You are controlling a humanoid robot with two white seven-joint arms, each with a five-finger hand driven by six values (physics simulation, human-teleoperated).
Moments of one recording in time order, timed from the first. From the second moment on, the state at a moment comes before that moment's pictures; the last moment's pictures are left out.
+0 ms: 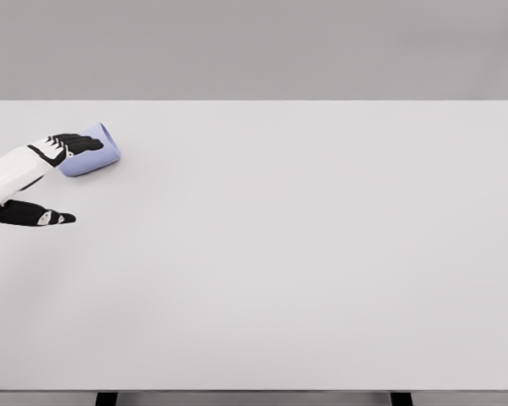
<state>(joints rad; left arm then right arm) -0.07 0.84 -0.05 -1.62 -0.09 -0.61 -0.38 -0.02 0.00 -0.05 -0.01 0.10 -0.06 0.08</state>
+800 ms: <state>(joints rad) -0.63 0.95 -0.67 -1.60 0.46 0.31 -0.15 -0.02 0.00 -0.05 -0.01 0.10 -0.06 0.08</state>
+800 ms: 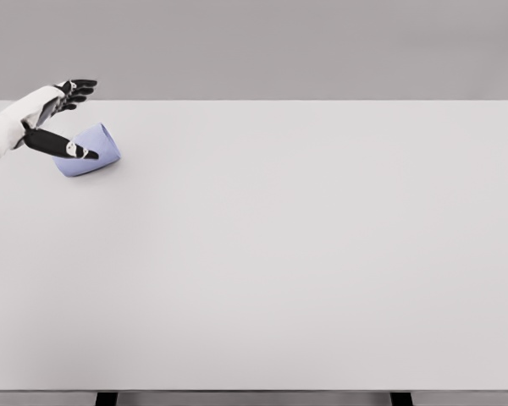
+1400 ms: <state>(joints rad) -0.77 0.76 -0.87 -1.49 0.17 0.58 -0.15 -0.02 0.00 -0.05 -0.01 0.10 -0.06 0.08</state>
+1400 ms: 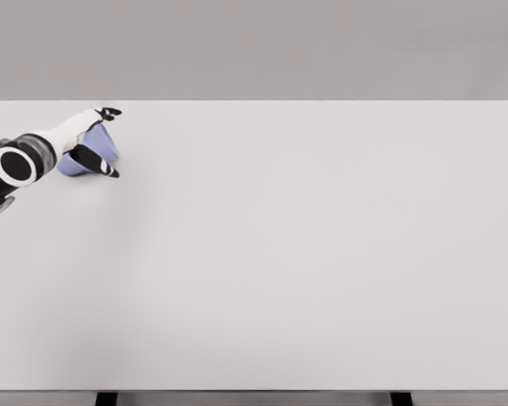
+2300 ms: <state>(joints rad) -0.77 0.76 -0.85 -1.41 0.11 0.58 -0.14 -0.02 0.00 -0.05 -0.01 0.10 -0.06 0.08</state>
